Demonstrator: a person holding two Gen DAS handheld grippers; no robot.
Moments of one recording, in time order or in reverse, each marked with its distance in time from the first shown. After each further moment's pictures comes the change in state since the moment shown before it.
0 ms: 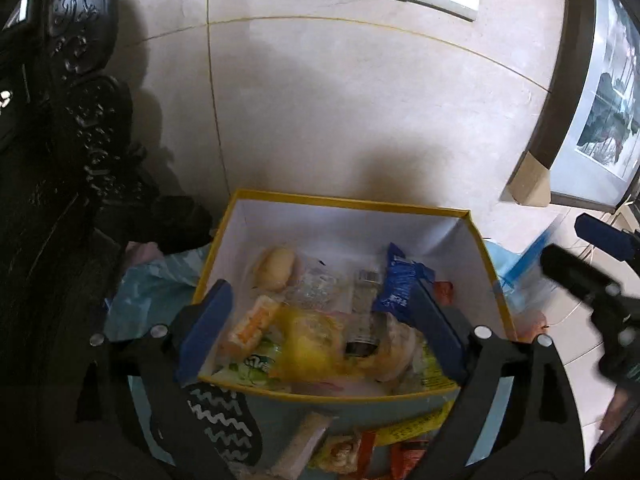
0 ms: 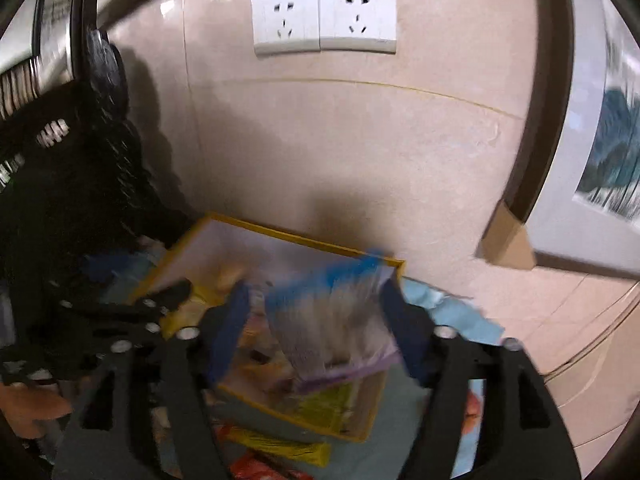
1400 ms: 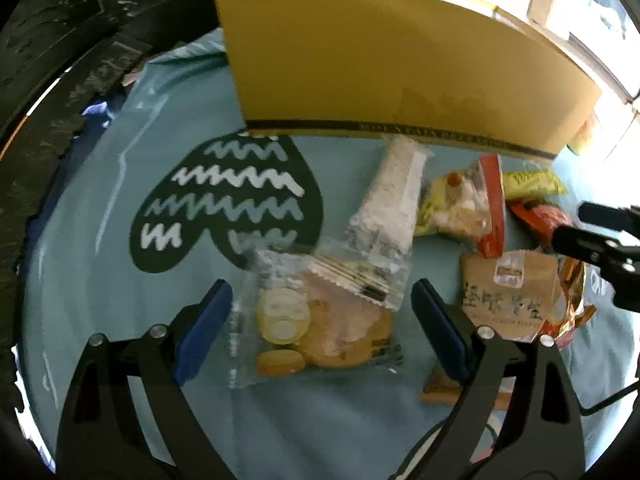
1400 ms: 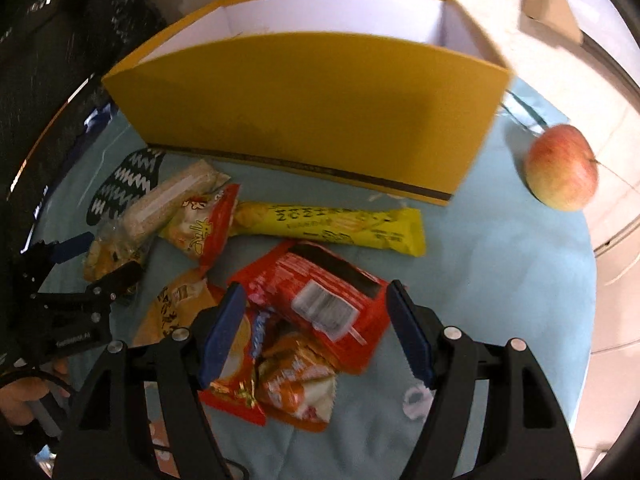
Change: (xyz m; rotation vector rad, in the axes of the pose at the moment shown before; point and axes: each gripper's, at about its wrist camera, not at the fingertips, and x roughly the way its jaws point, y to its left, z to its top) left arm 0.038 0.066 -0.219 0.070 0.269 0.060; right arm 0.070 0.058 -0.201 0.108 0.427 0.118
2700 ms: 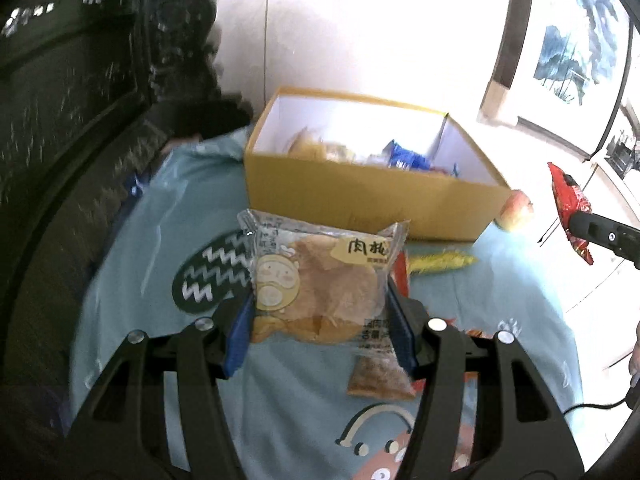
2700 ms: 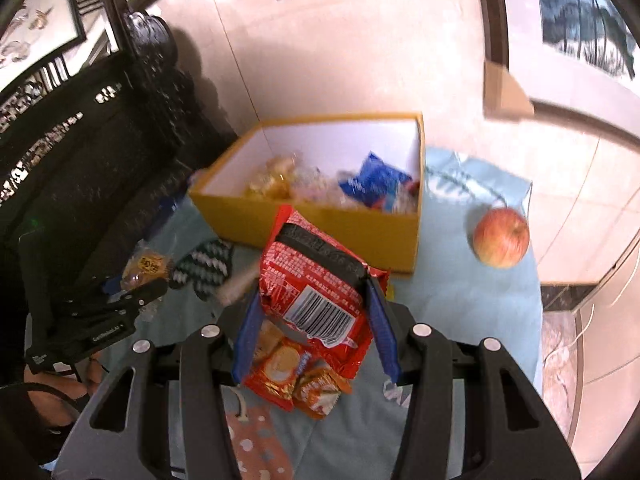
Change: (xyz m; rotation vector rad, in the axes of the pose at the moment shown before) left arm -0.139 -0.006 0.012 -0.056 -0.263 -0.074; right arm -0.176 -0.027 -0.009 0.043 -0.333 0.128
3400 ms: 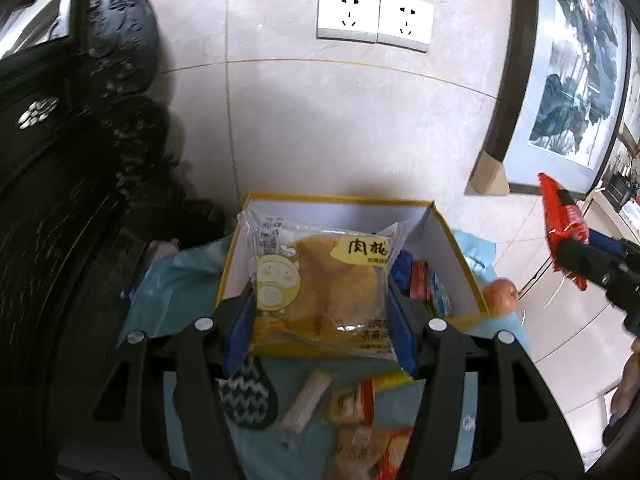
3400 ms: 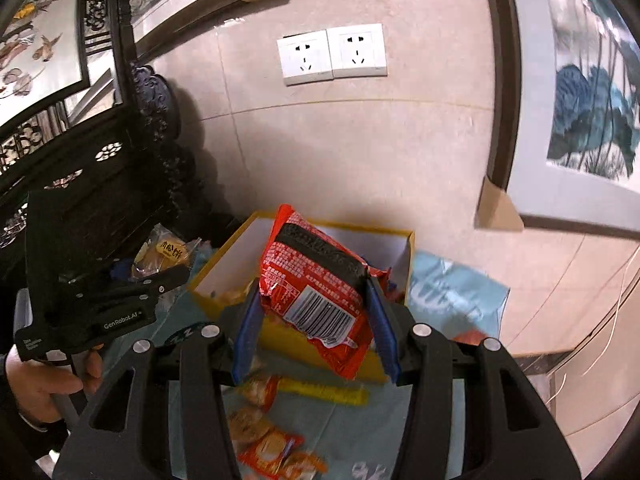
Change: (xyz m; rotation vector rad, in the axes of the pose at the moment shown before) left arm 0.011 -0.035 0.141 0.043 -0.097 -0.016; right arm -0.004 0.008 0.104 -0.096 -0.166 -0.080
